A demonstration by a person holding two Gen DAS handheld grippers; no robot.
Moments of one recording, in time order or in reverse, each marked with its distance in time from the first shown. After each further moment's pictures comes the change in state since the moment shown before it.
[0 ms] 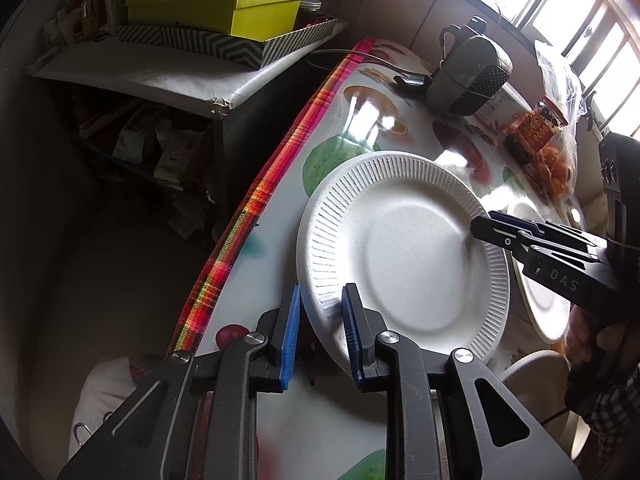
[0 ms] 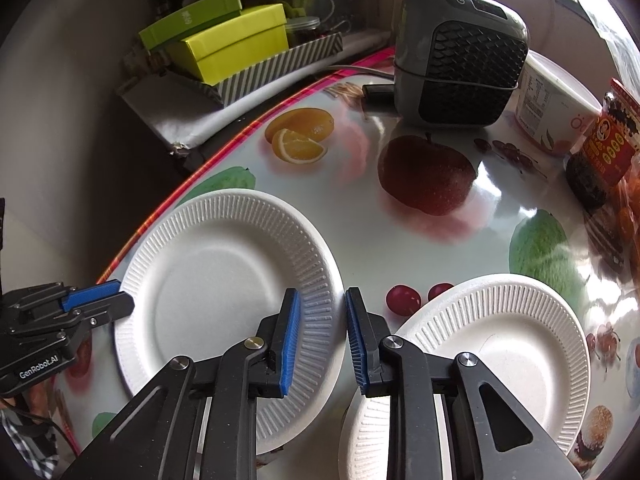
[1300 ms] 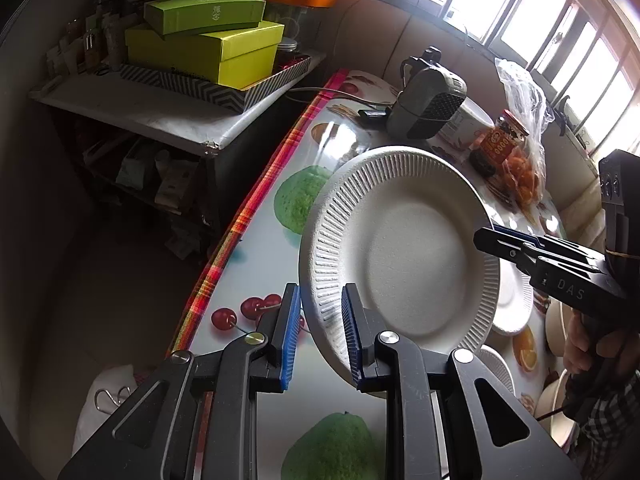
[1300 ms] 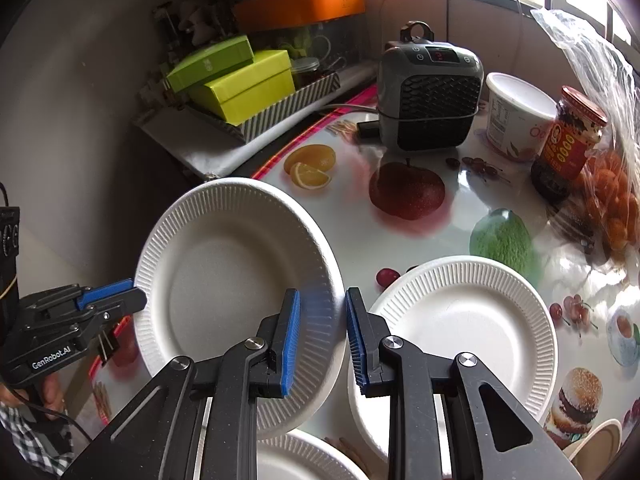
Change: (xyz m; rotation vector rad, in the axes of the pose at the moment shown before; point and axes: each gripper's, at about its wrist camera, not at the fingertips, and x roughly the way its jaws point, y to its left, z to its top) left arm -0.058 -0.027 -0.009 0.037 -0.081 -0.026; right arm -0.072 -0.003 -0.021 0.044 -0.089 0.052
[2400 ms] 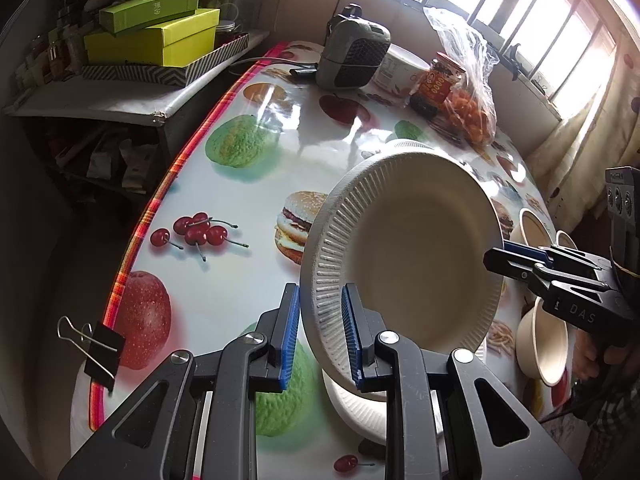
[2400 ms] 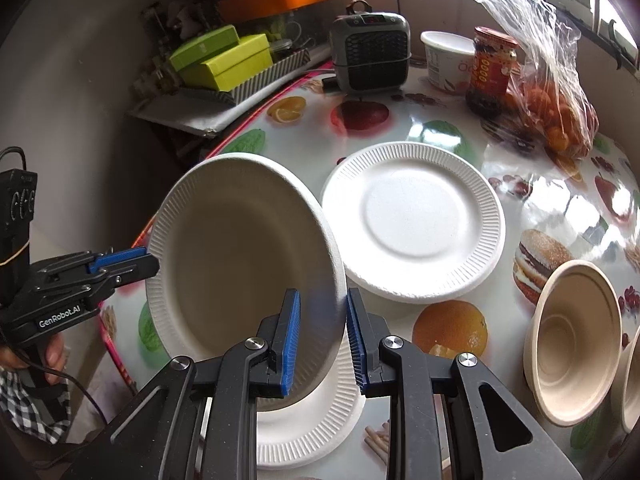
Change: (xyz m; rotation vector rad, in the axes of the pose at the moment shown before) left arm -0.020 -0.053 -0.063 0.120 0.072 -0.076; right arm -0.073 -0.012 -0.103 0.075 0.043 -0.040
